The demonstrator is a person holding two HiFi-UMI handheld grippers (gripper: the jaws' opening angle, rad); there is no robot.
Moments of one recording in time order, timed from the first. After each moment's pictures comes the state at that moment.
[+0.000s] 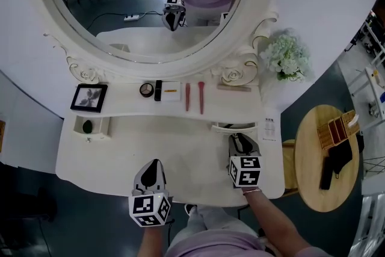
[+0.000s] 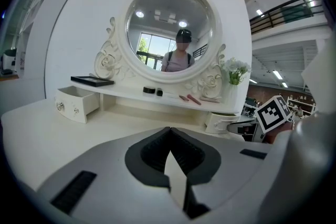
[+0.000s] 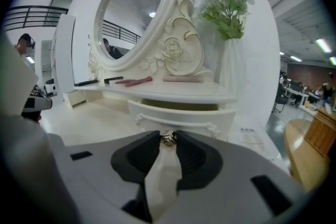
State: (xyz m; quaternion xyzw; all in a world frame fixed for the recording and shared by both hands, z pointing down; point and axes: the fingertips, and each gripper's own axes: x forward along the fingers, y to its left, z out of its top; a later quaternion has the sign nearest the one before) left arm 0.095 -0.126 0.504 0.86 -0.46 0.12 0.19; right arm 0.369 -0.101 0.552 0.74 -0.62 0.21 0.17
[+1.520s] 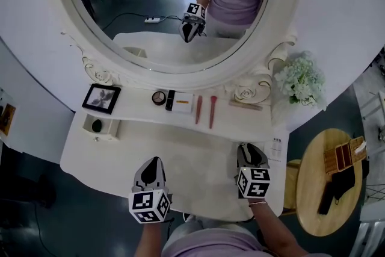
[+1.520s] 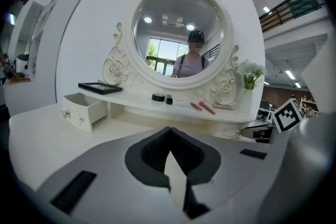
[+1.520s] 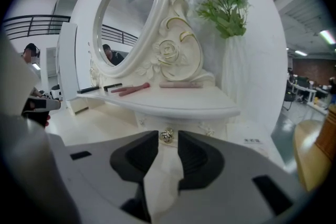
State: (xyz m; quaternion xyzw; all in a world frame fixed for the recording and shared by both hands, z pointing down) left arm 0.092 -0.159 0.492 0.83 -0.52 0.10 0.18; right arm 0.385 -0.119 0.539 0.72 -0.65 0.21 0.15
